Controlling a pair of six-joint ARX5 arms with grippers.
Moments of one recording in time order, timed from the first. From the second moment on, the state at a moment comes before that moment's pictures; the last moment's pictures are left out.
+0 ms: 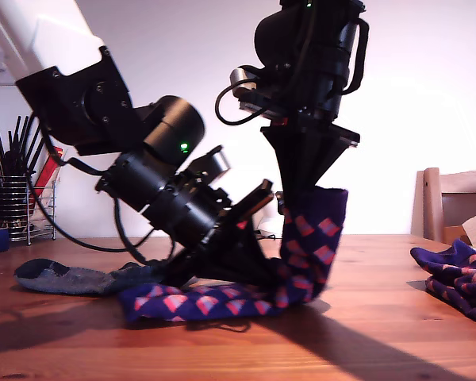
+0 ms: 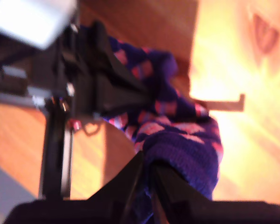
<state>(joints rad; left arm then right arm) -0.64 2.00 1.07 0.15 0.49 -0.31 0.56 1.95 1.70 -1.16 -0.15 -0.13</state>
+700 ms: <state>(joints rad) -0.64 2.00 1.09 0.16 0.70 -0.43 0.52 1.89 1.70 -1.29 -0.07 -0.16</state>
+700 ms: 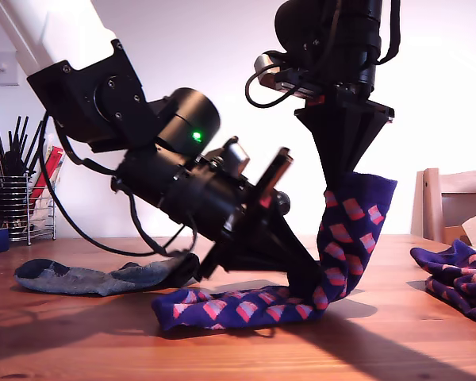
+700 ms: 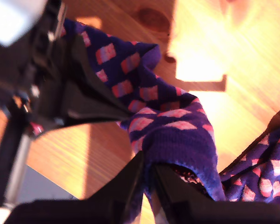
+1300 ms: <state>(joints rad) -0.53 1.84 1.10 -0.34 0.59 -0.22 0.53 1.89 1.70 -1.30 -0.13 -0.16</state>
